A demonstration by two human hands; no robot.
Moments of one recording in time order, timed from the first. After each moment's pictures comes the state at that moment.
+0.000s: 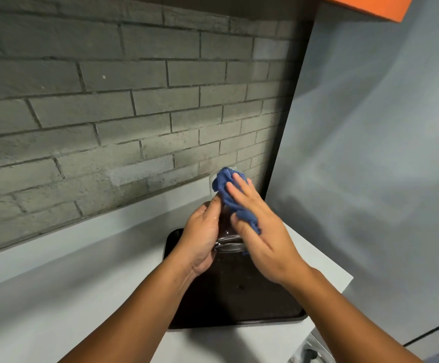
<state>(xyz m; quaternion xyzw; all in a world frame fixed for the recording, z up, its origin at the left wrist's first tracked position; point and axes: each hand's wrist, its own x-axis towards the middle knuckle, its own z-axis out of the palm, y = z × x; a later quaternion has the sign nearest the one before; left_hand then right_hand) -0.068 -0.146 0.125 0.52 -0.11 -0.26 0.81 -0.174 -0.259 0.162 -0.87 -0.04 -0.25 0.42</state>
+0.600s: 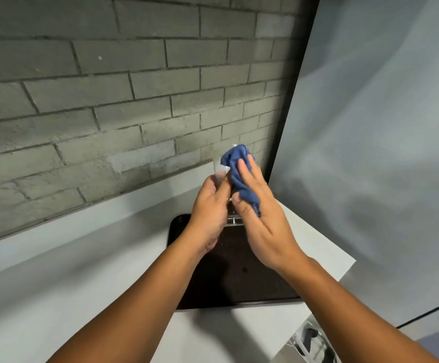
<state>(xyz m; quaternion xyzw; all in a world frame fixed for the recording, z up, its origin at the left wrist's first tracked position) -0.068 -0.162 0.129 0.56 -0.14 -0.18 0.80 -0.175 -0.245 0.159 -0.84 0.00 -0.29 0.46</state>
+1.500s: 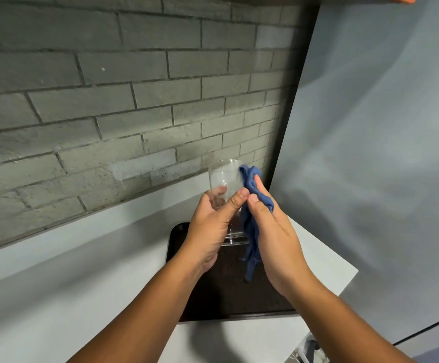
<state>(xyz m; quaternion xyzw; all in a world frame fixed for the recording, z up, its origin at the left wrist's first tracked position) -0.080 -0.150 0.132 0.58 -0.11 -0.20 0.78 -0.180 -0.233 0.162 -0.70 0.08 -0.25 0.67</state>
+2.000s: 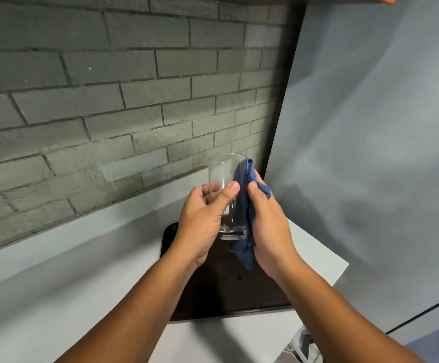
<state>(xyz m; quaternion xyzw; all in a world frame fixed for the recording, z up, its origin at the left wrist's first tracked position) -0.077 -0.148 0.138 0.59 -0.13 -0.17 0.78 -0.169 -0.242 0.160 -0.68 0.11 -0.27 0.67</state>
